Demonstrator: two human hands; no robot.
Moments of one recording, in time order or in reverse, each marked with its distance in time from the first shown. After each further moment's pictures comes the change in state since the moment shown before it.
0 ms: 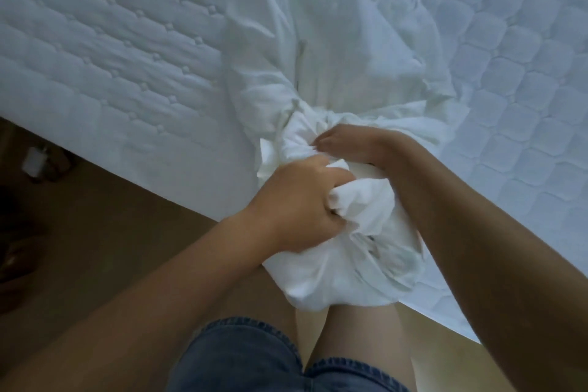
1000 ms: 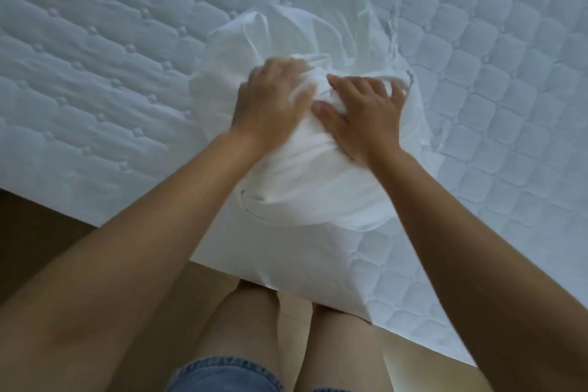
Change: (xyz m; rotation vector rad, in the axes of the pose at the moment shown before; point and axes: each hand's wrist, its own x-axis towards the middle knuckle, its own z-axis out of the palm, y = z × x) left_hand 0.153 -0.101 -0.045 0.109 0.397 -0.118; right_hand 0.049 -0.004 -0.057 -0.492 0.900 -0.257
